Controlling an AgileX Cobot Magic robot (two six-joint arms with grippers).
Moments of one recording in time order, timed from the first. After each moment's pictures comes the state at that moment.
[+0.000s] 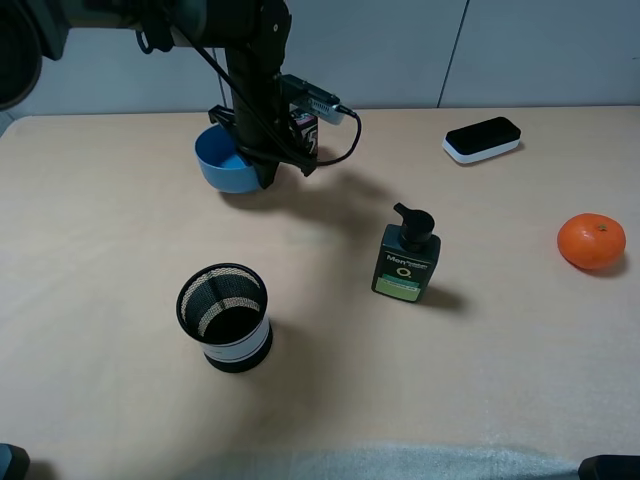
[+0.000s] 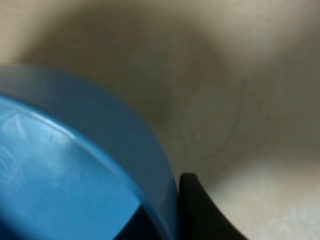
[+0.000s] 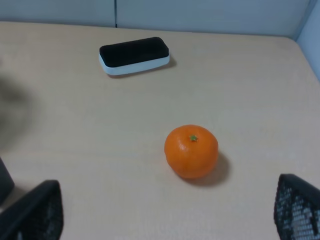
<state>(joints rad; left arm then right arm) -0.55 2.35 -1.84 0.09 0.98 0.02 -0.01 -0.01 -0.49 0.03 1.02 -0.08</state>
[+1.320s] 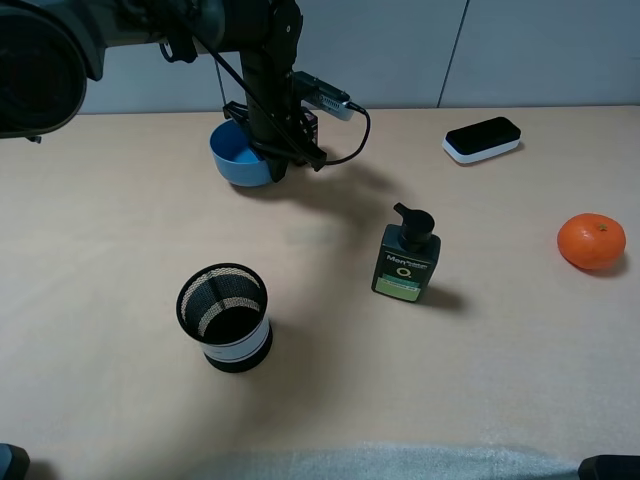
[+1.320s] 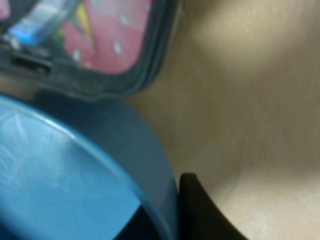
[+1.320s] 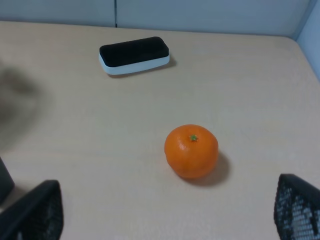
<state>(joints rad) -0.55 2.44 -2.00 0.08 1.00 0.05 -0.01 -0.01 -0.49 0.03 1.02 -0.08</state>
